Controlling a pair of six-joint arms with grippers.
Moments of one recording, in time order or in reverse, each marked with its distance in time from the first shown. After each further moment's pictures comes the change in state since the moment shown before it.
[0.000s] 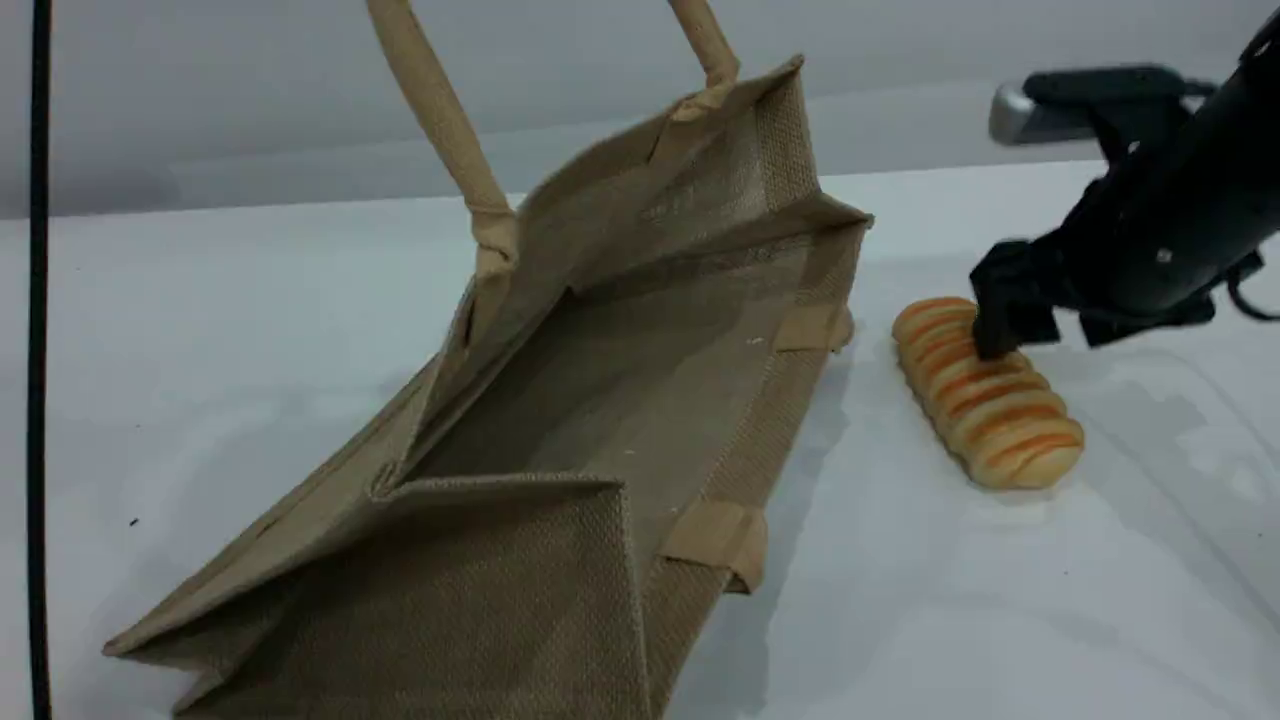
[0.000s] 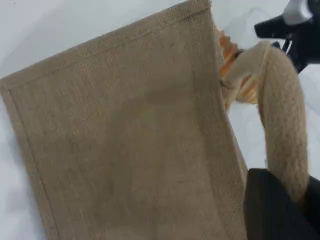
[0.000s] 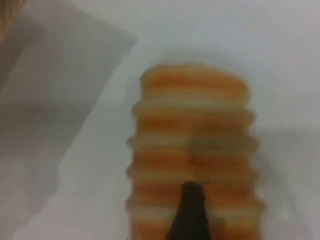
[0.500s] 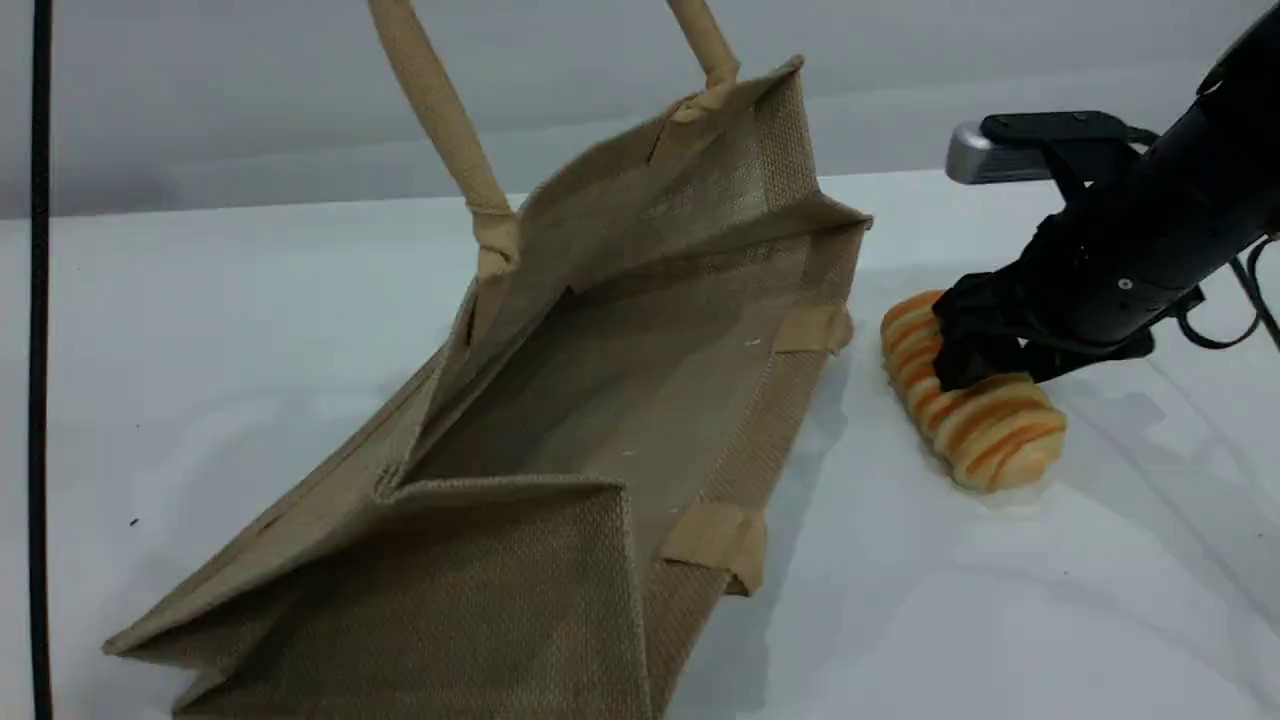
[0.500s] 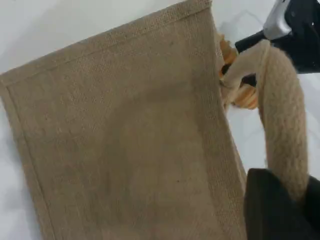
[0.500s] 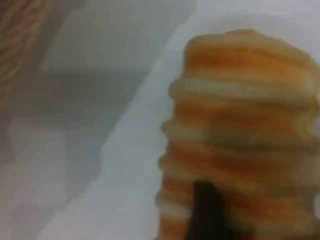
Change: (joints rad) left arm 0.000 0.000 0.000 0.000 0.000 -0.017; right arm 0.000 0.073 -0.059 0.008 0.133 -0.053
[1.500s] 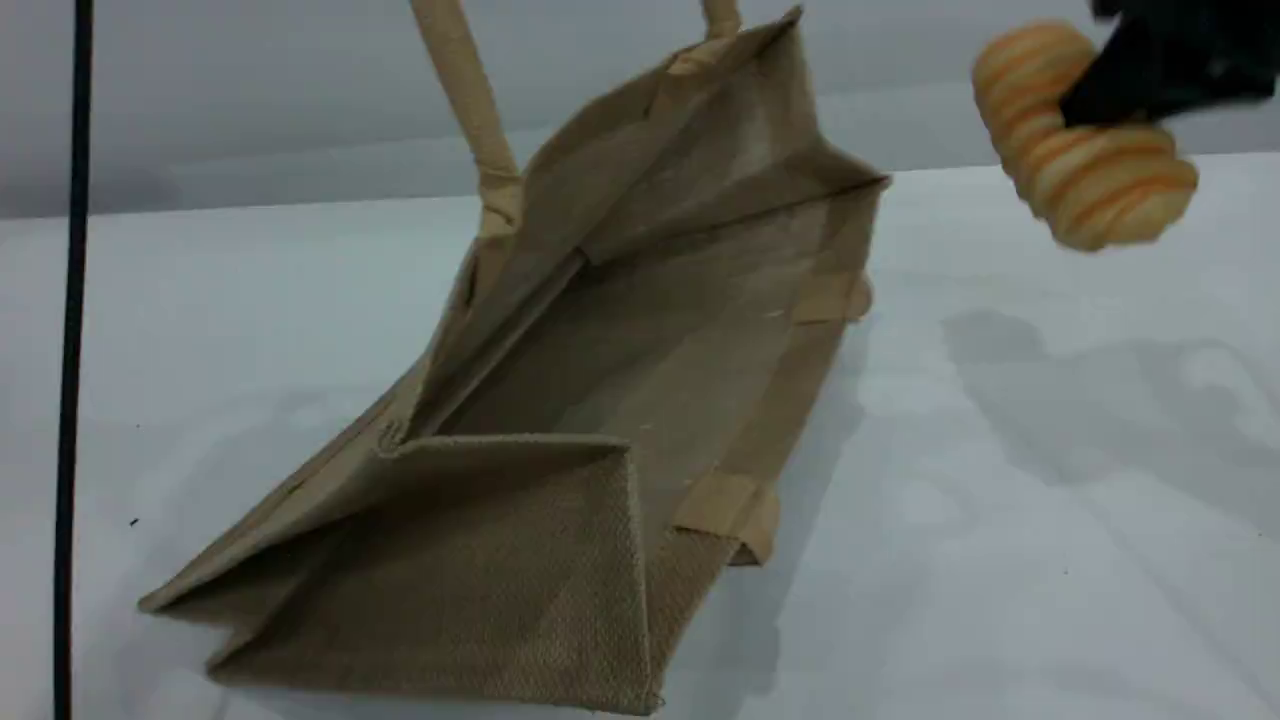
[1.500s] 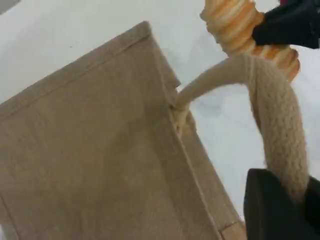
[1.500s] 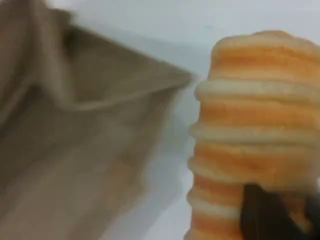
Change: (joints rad) left arm 0.000 0.000 -0.030 -0.150 -0.001 0.185; right arm -0.164 -0.430 0.012 -0.178 0.344 0.221
